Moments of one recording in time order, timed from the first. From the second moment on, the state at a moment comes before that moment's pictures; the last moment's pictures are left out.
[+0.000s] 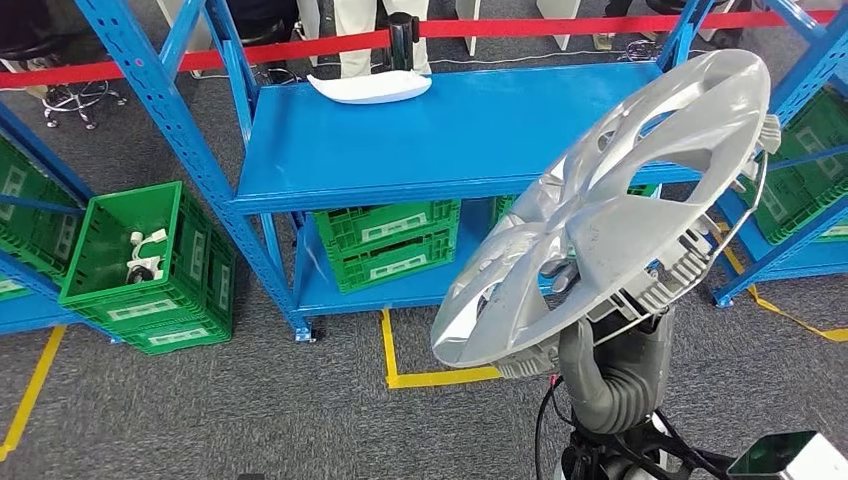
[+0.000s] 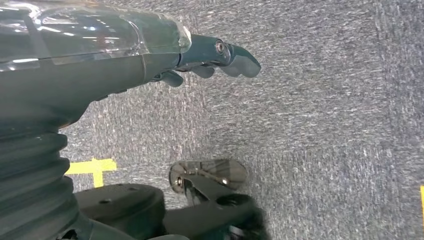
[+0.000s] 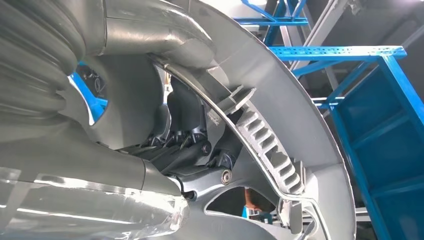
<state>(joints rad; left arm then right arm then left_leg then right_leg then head) -0.12 0.07 -1.06 -0.23 0.88 0.34 -0.09 0.02 -0.24 0.61 -2.20 -0.21 -0.33 -0.46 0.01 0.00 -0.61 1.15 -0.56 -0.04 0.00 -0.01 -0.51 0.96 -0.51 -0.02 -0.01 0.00</state>
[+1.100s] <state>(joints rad) -0.12 0.06 -1.06 -0.23 0.87 0.34 -0.07 0.01 -0.26 0.60 -2.20 -0.15 -0.34 -0.42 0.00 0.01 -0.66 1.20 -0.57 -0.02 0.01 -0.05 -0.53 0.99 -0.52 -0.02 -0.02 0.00</state>
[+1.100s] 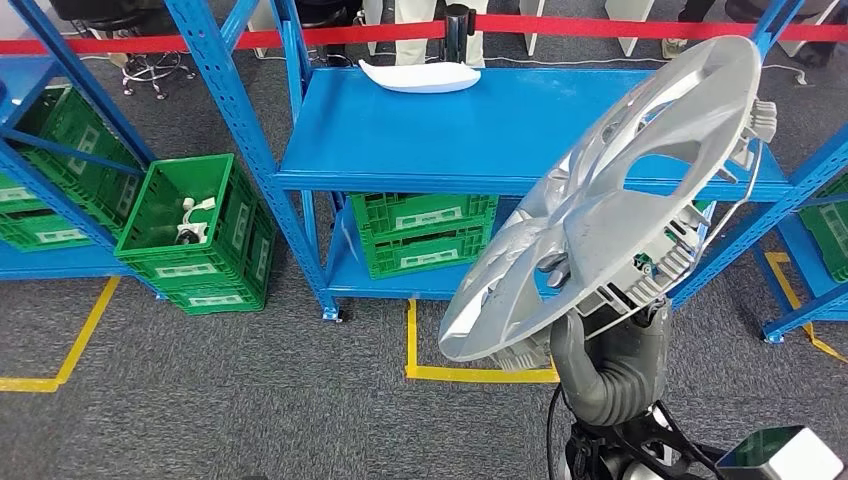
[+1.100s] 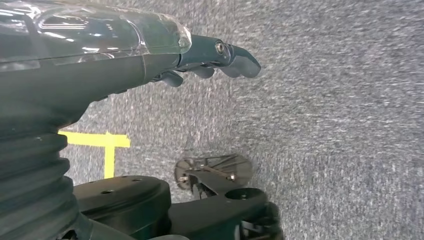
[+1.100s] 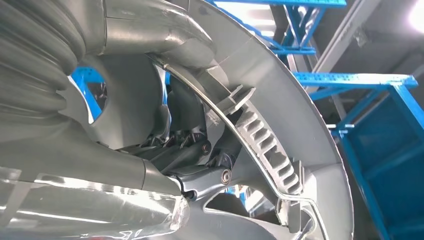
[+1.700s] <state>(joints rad) -0.12 0.05 -1.06 -0.23 0.87 0.33 -0.07 0.01 -0.27 0.60 -2.20 -0.12 -0.34 -0.41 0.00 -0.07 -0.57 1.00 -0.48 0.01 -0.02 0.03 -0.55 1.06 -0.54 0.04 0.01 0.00</state>
